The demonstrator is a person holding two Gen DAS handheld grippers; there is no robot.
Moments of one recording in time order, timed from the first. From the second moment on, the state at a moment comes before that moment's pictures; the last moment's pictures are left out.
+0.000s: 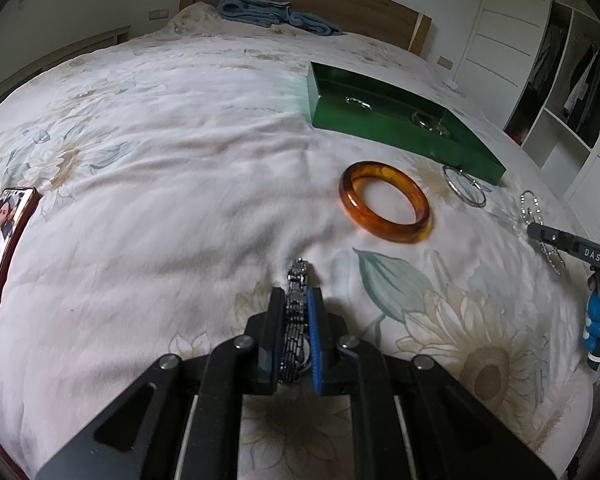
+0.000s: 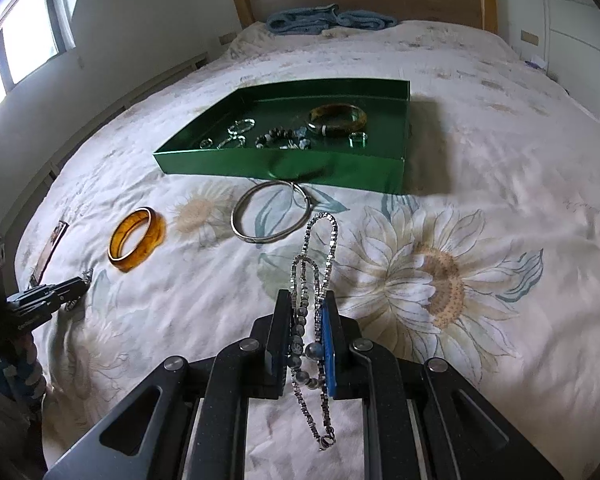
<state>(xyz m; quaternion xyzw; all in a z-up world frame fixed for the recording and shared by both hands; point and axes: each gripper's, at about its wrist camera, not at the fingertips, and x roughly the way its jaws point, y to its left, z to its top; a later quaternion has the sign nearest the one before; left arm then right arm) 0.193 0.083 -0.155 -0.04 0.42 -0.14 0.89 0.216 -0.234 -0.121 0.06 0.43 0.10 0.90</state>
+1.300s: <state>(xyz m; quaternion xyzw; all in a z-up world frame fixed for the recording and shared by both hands) 0.160 0.110 -0.088 -0.10 0.38 -0.15 0.91 0.164 -0.237 -0.070 0.06 0.37 0.12 0.92</state>
